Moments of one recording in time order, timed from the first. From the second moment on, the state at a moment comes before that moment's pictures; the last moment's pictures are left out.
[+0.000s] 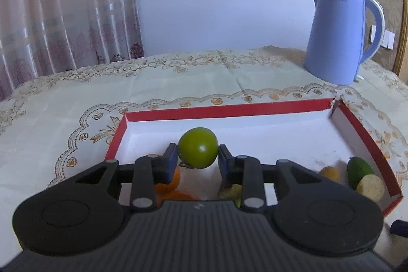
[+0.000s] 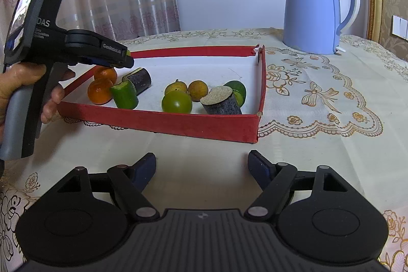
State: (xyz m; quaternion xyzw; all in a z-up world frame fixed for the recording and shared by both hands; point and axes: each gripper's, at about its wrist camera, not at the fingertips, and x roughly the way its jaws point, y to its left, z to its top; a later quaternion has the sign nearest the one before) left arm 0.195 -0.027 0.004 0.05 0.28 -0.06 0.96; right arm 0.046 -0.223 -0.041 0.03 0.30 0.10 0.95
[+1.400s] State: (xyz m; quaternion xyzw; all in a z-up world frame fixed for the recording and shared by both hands) left arm 0.035 0.006 0.003 0.01 0.26 -0.04 0.96; right arm 0.037 -0.218 -0.037 0.05 0.31 0.05 0.95
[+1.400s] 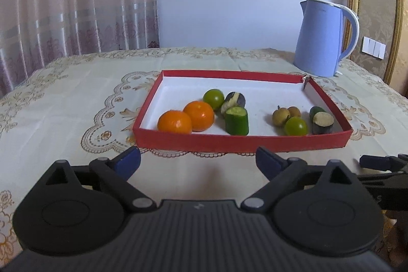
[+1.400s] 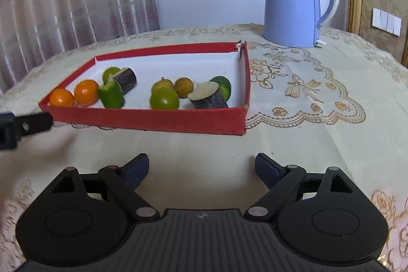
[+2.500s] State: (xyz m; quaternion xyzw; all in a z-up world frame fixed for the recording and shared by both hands) left arm 0.005 0.010 0.011 0.01 0.26 -0.03 0.96; right arm 0.028 -0.180 -0.011 0.05 0.28 -0.01 0.96
